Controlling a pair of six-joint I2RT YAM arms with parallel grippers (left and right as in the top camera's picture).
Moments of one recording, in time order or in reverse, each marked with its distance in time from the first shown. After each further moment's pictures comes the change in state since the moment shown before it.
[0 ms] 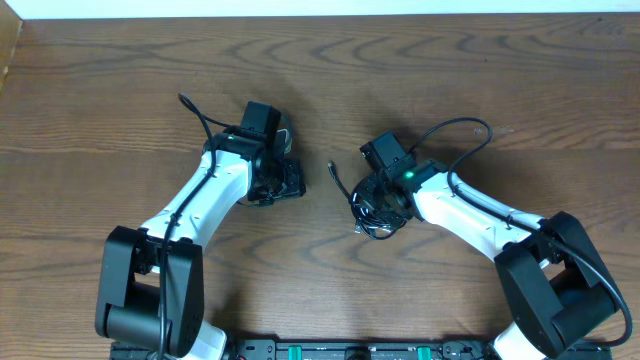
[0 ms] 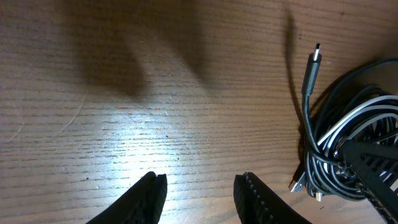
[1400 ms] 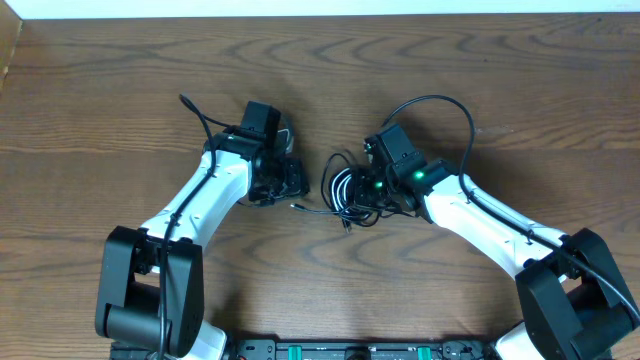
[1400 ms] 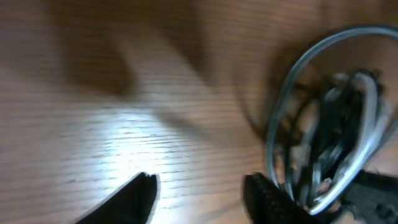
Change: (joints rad) left arm 0.000 0.000 0.000 0.007 0.063 0.029; right arm -0.013 -0.082 0.000 0.080 -0.224 -0.602
